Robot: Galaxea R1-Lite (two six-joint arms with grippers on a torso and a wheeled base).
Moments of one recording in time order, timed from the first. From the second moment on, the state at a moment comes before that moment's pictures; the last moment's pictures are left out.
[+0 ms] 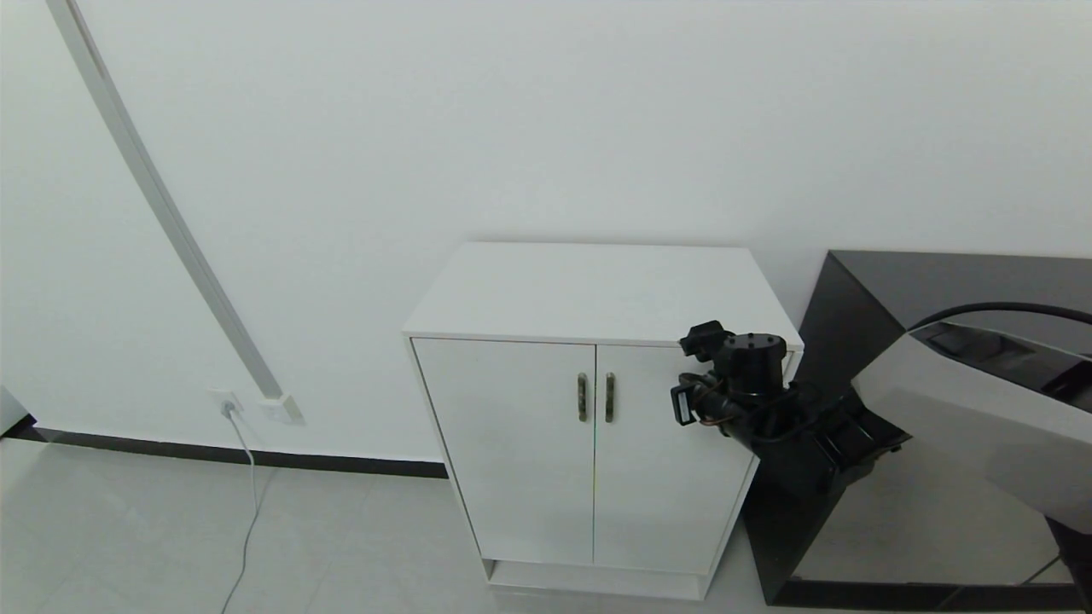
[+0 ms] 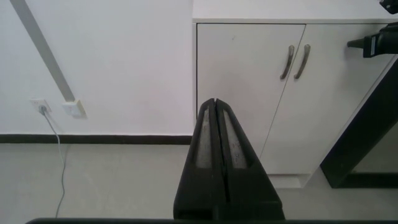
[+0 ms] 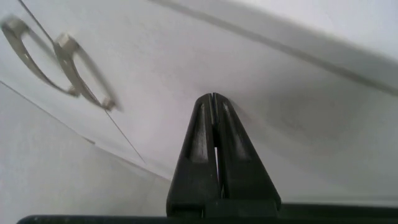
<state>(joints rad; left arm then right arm) 0.00 0.00 0.00 0.00 -0.03 0.00 0.47 2.33 -1.17 -0.88 -0.19 -0.07</state>
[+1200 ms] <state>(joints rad) 0.00 0.00 0.00 0.00 -0.03 0.01 0.32 1.95 -0.38 -1.30 -0.19 -0.07</state>
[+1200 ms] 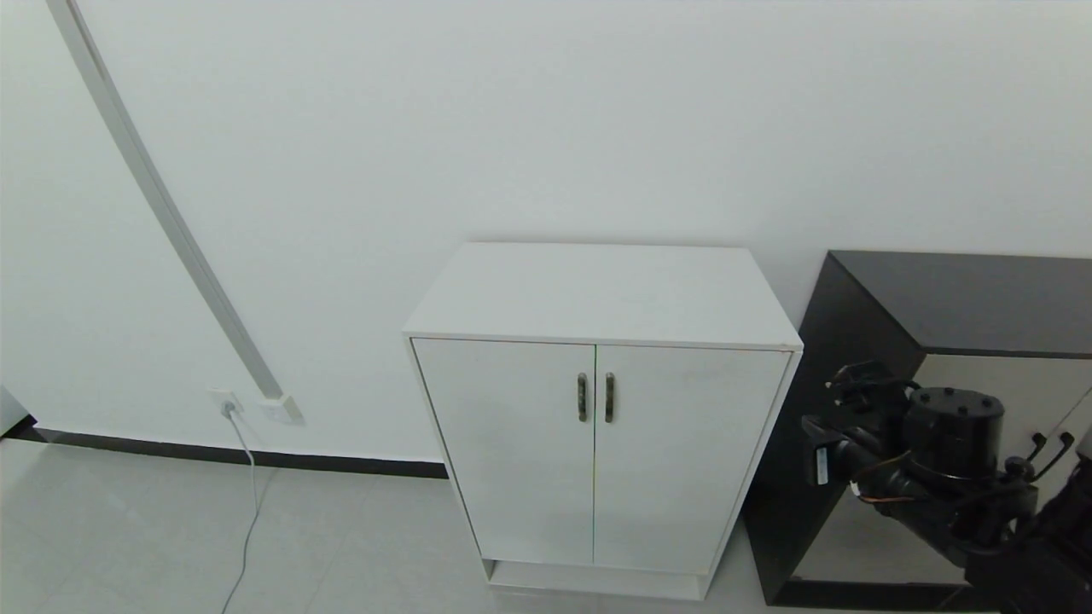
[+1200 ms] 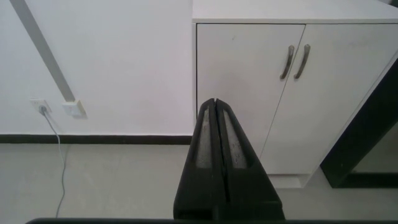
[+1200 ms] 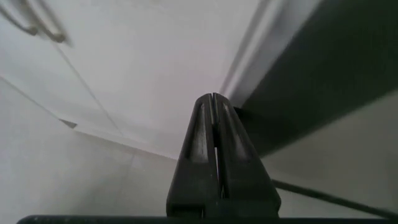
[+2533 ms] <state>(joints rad) 0.00 0.00 0.00 0.00 -0.03 0.01 0.17 1.18 0.00 -0.90 -0.07 -0.10</state>
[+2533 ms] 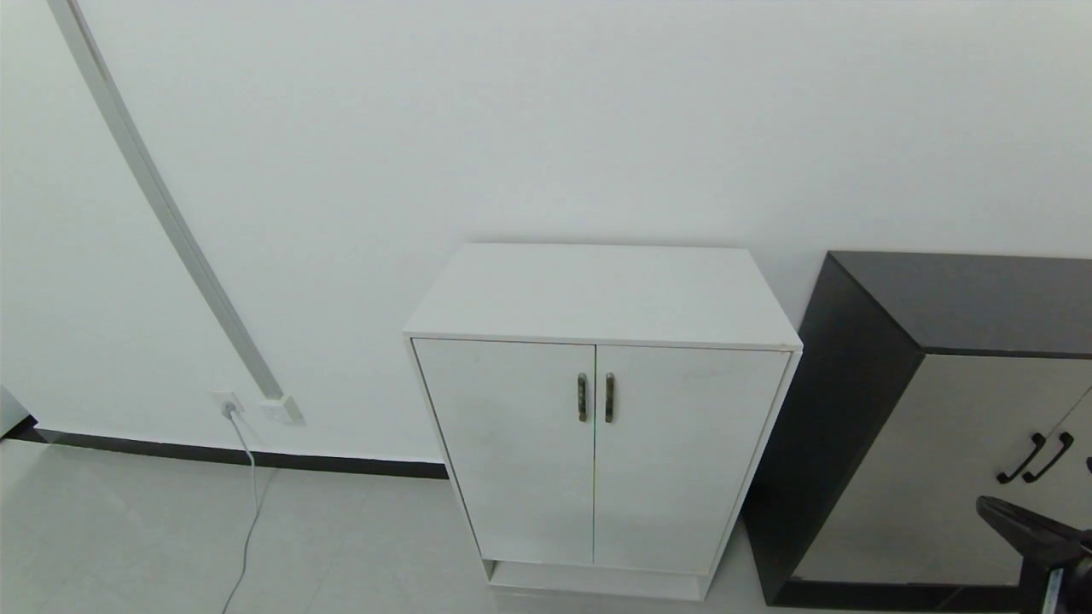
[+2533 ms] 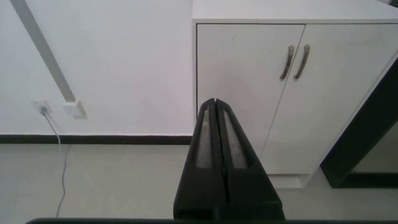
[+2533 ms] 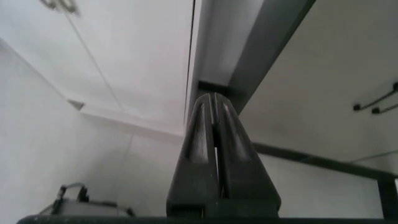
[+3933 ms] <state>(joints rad) 0.00 0.00 0.00 0.00 -0.03 0.01 0.17 0.44 0.00 -0.06 0.03 -0.08</state>
